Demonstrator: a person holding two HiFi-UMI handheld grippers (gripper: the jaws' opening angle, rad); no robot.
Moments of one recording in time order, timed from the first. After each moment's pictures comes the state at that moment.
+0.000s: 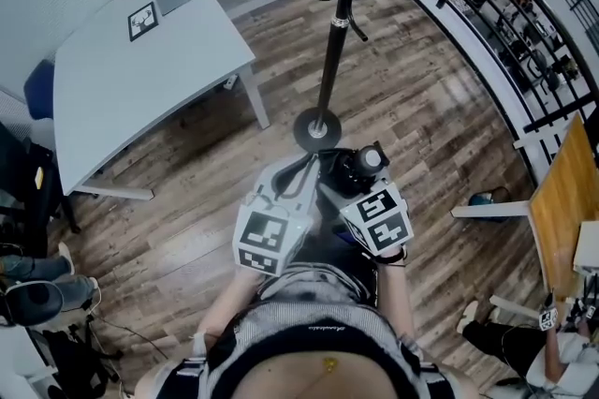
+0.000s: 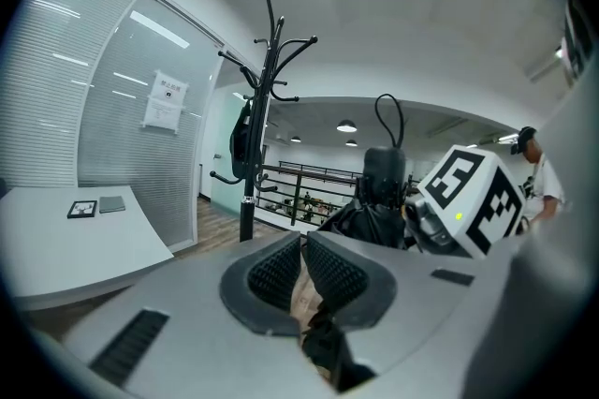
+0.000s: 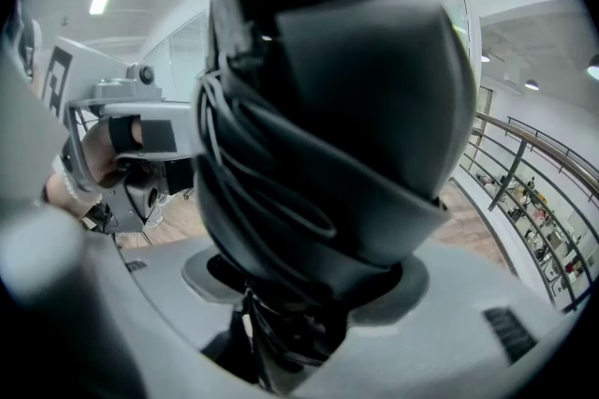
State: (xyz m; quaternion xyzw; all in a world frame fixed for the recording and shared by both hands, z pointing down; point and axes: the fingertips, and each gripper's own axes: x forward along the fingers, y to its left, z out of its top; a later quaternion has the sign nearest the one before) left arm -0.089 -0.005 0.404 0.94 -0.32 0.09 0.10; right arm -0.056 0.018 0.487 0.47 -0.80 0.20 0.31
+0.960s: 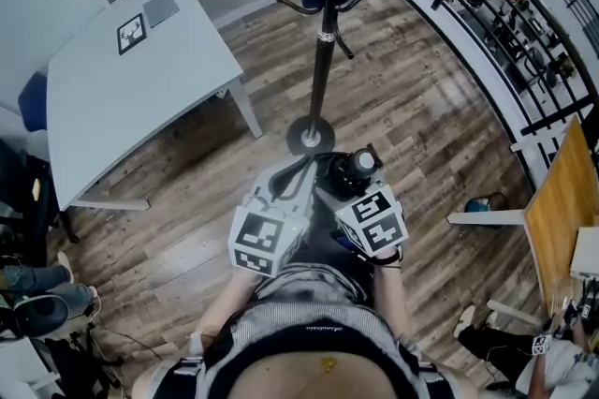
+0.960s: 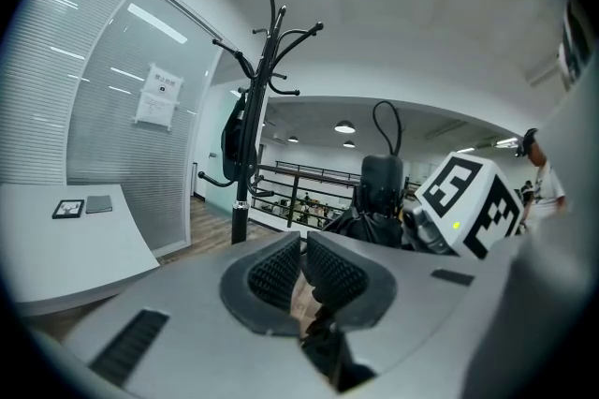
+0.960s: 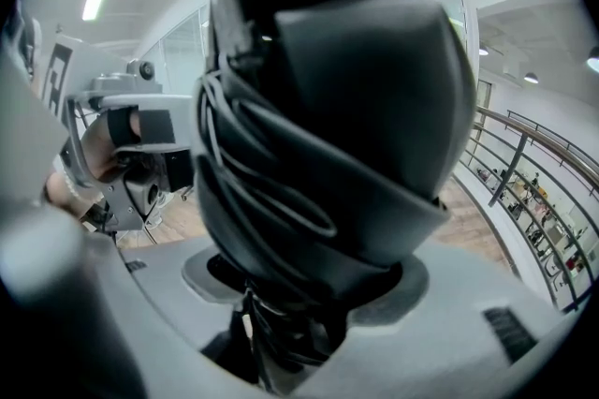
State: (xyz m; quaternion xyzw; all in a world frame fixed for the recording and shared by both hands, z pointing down) left arm -0.046 -0.044 0.406 0.94 -0.31 0.09 0.10; right arm -0.017 -0.017 0.496 0.47 -0.80 0.21 0.31
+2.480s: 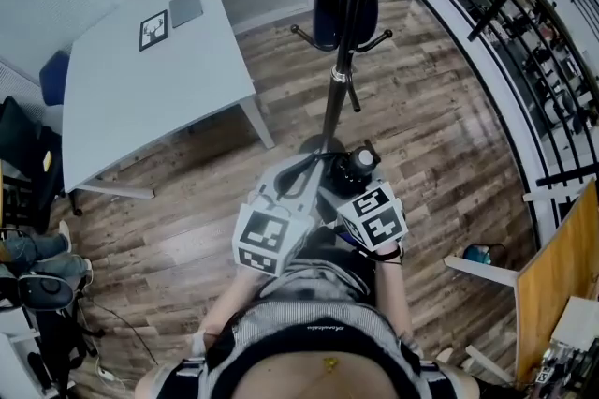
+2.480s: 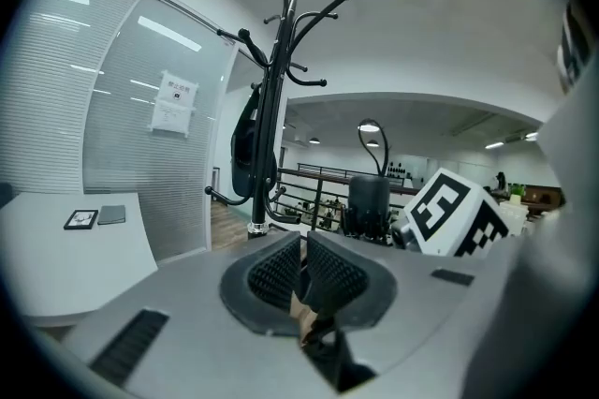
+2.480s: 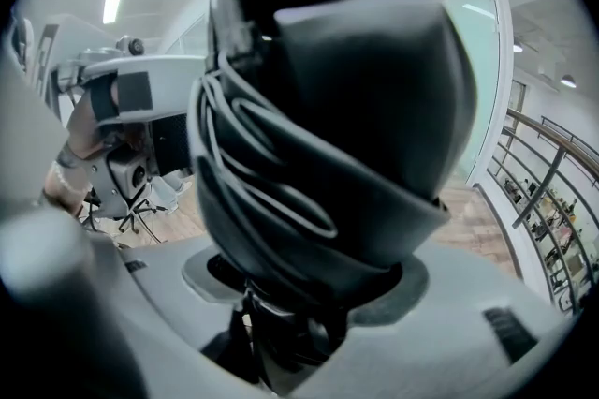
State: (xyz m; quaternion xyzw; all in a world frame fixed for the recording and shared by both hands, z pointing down) left arm 0.008 -0.147 0.387 0.91 -0.38 0.09 0.10; right arm 0.034 -0.127 0.501 0.39 -0.83 0.20 0.33
